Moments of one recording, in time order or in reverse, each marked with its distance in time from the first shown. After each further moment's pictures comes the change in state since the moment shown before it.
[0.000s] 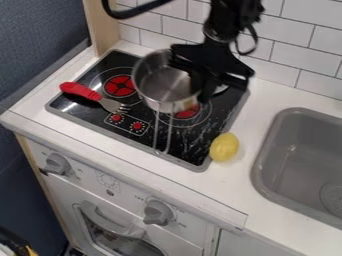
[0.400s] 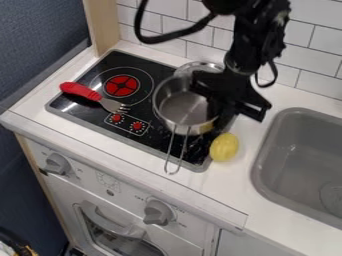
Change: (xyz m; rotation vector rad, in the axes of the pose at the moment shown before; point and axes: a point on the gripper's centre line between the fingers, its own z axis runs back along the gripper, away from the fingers) arm -0.013 -0.026 -0.034 0.000 0.073 -0.105
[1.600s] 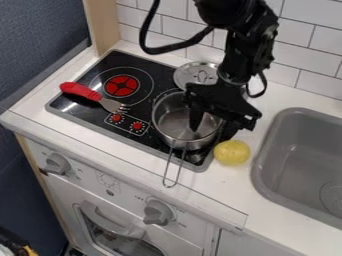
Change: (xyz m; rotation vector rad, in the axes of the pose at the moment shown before) arm -0.002 0.008 -0.011 -0.002 0.057 0.045
